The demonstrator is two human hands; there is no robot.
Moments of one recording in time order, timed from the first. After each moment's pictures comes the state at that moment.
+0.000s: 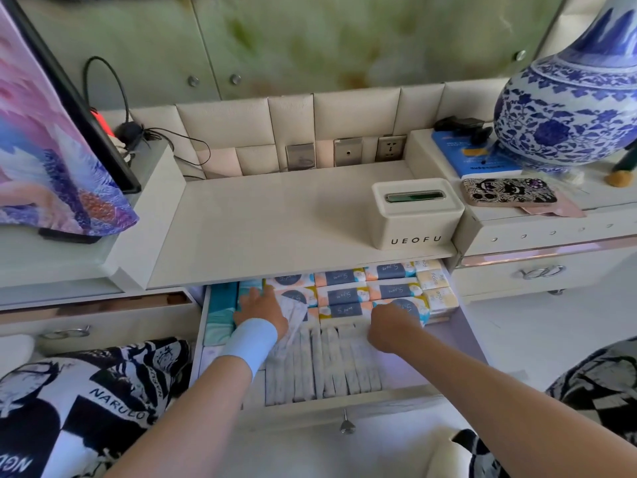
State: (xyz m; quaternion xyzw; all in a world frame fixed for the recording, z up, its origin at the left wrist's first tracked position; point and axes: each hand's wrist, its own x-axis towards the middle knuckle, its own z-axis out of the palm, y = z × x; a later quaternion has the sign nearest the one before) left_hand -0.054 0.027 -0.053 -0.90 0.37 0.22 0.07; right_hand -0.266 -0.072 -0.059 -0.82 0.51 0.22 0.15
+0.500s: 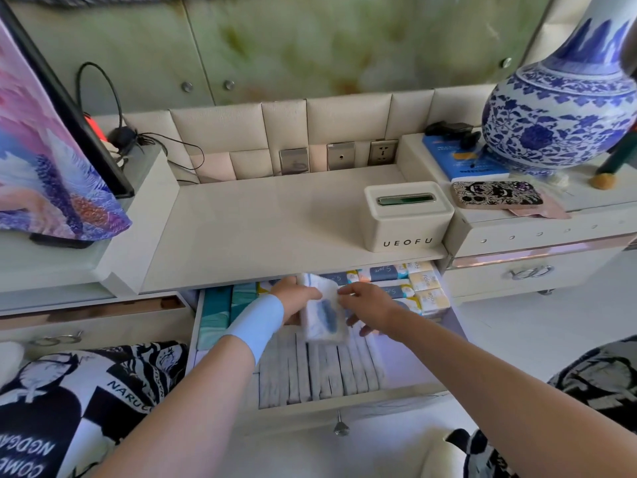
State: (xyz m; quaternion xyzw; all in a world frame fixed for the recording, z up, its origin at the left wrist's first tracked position) left_hand -0.087 -0.009 -0.017 -0.77 0.22 0.50 -0.32; right_hand -0.255 -0.075 -0.024 -0.66 0.49 -0.03 0.57
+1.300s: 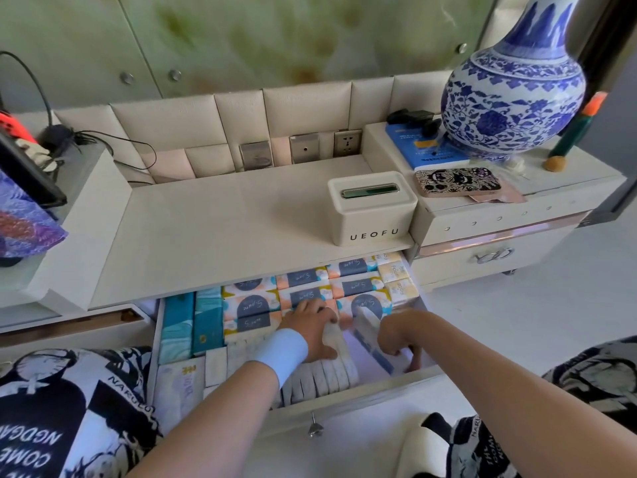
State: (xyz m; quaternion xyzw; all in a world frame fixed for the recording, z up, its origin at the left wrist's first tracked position) left_hand -0.157 -0.020 -0.074 -0.69 0.68 0.24 0.07; right_hand -0.336 -0.108 -0.055 -0.66 0.54 0.38 0.36
